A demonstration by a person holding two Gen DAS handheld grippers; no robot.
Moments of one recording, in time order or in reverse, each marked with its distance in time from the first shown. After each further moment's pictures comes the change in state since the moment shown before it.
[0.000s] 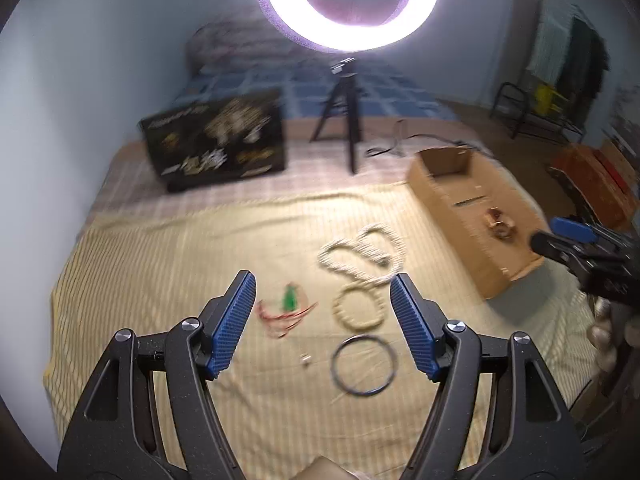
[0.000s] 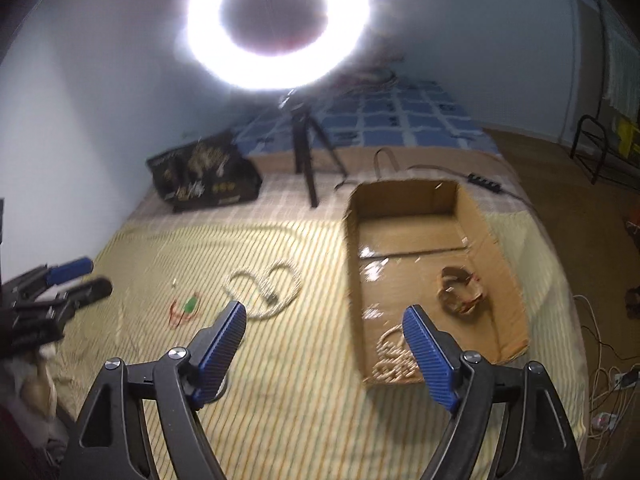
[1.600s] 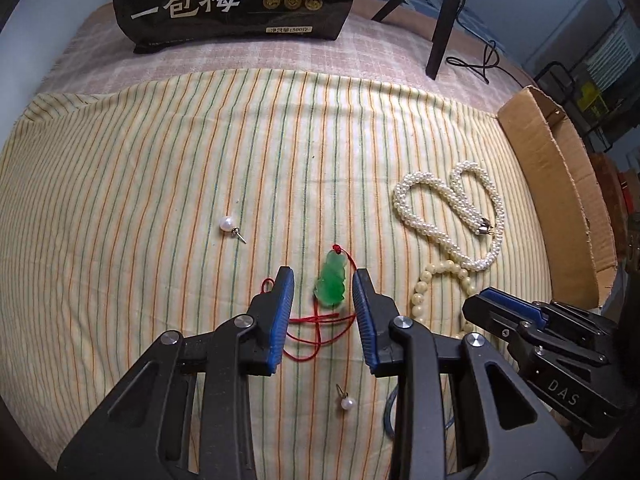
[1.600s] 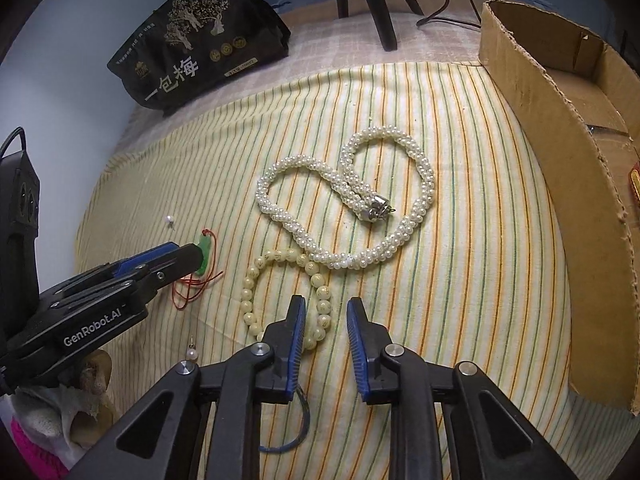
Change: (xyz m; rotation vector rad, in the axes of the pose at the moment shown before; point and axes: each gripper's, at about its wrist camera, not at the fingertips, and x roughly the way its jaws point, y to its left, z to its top) left arm 0.166 0.051 -0.018 -0.184 0.354 -0.055; right arm 0.176 0.070 -0.029 0.139 0.417 0.133
